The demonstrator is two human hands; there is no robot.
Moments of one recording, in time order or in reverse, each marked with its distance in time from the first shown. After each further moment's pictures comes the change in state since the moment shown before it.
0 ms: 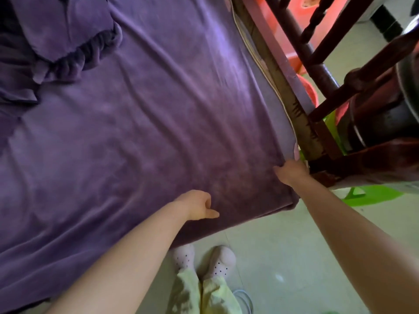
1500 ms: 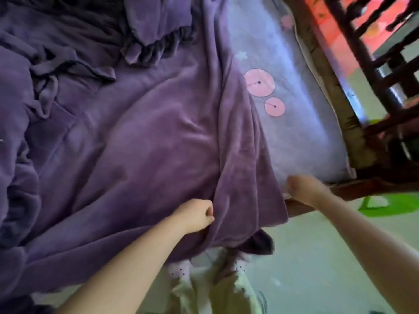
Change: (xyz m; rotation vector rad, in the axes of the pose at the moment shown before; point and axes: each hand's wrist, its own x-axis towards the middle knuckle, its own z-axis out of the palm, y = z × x) left_hand -0.097 -0.178 0.041 -0.293 0.156 0.043; right_hand -0.076 -0.083 0.096 -0.628 -0.006 -0.271
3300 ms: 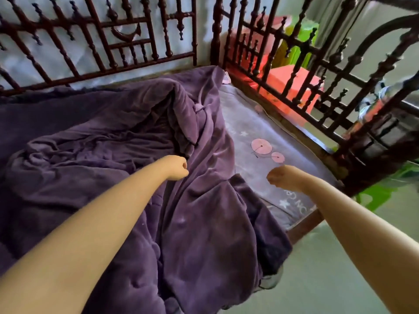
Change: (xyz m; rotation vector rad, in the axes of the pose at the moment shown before) left_hand -0.190 -0.118 -0.339 0.451 0.322 0.144; right_hand -0.232 -0.258 -0.210 0.513 0.181 0.091
